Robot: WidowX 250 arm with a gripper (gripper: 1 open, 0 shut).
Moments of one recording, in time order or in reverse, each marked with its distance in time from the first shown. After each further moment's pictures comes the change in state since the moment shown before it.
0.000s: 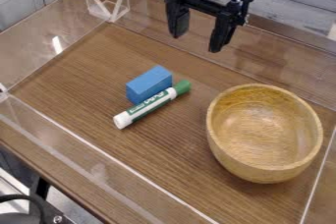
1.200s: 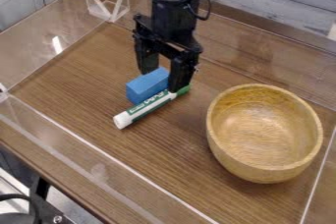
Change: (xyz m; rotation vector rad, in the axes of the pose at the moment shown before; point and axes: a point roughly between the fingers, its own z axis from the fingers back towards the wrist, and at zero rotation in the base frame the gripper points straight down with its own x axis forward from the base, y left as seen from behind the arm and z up) arm -0.024 0.037 -0.055 0.001 0.013 -0.165
